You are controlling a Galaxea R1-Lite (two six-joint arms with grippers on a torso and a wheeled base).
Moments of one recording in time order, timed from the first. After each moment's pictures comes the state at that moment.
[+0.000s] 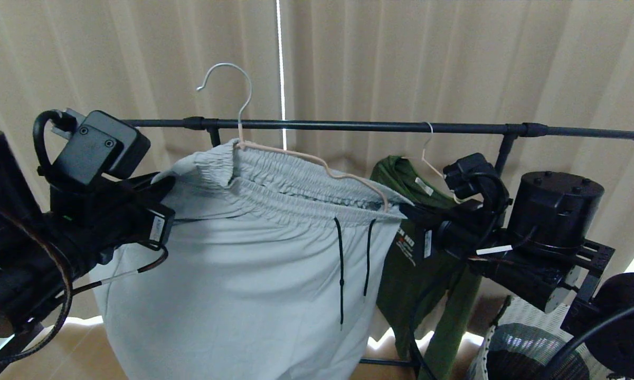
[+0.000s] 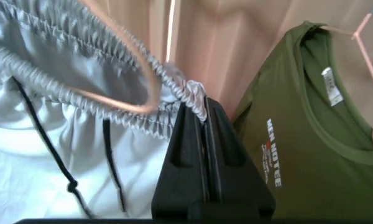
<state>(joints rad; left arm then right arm) -0.44 1.36 -0.64 -0.65 0.36 0.49 0.55 1.73 -0.67 -0.90 -0.14 -0.01</state>
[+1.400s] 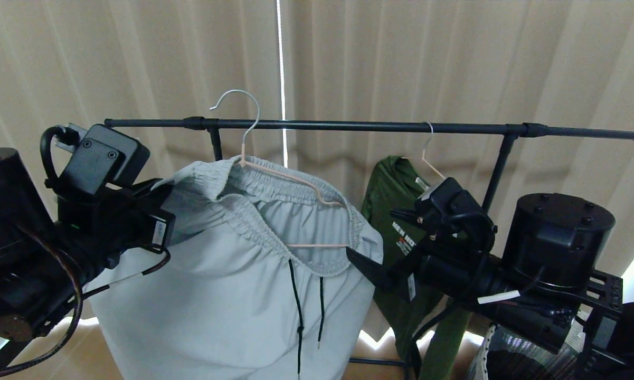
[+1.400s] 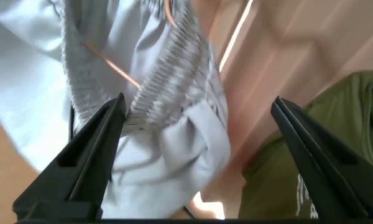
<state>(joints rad) -0.43 1.40 -0.58 -0.75 0.37 0.44 0.73 1.69 -0.61 -0.91 -0.06 -0.14</state>
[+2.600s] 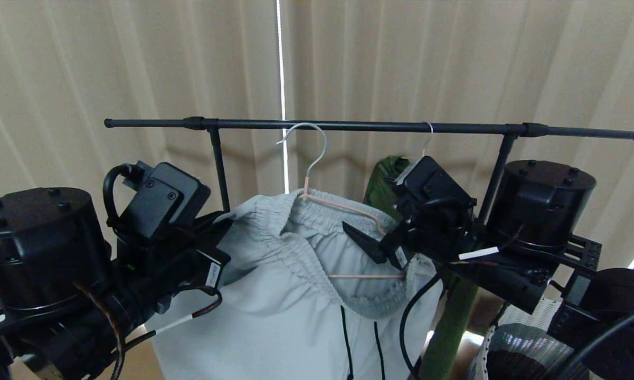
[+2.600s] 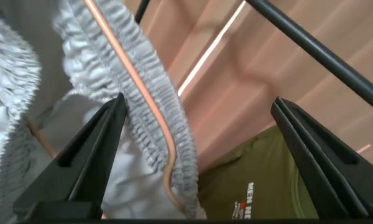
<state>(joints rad) -0.66 1.45 -0.53 -0.77 0.37 0.34 0.68 1.74 -0.77 -0.87 -0.06 -0.42</state>
